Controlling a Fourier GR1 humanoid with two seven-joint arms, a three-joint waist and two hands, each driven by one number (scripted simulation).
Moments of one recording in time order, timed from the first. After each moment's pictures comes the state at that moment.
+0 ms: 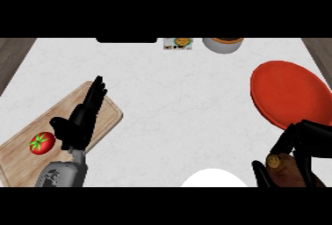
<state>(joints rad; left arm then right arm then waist) -0.15 0.07 -0.06 -1.53 -0.04 0.08 0.08 -0.06 -0.24 0.11 -2.35 0.44 0.17 0.42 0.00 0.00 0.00</state>
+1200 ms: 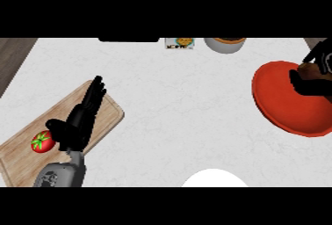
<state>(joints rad) -0.14 0.07 -0.05 -1.55 -0.04 0.05 0.08 -0.46 -0.48 -0.17 -1.54 0.63 0.09 0.17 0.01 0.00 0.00</state>
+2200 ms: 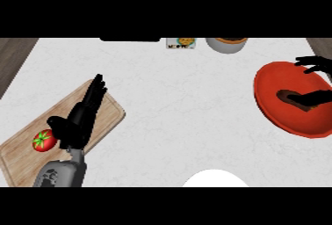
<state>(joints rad) -0.15 0.06 -0.04 -1.55 -0.05 0.05 0.09 -0.64 -0.56 -0.30 -0.67 0.57 0.10 -0.37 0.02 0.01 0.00</state>
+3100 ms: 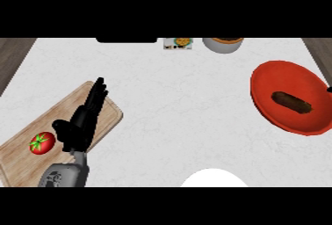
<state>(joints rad) -0.14 0.04 -0.04 -1.53 -0.07 0.06 0.07 -0.67 -0.68 -0.55 -0.58 0.23 0.32 -0.45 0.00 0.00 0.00</state>
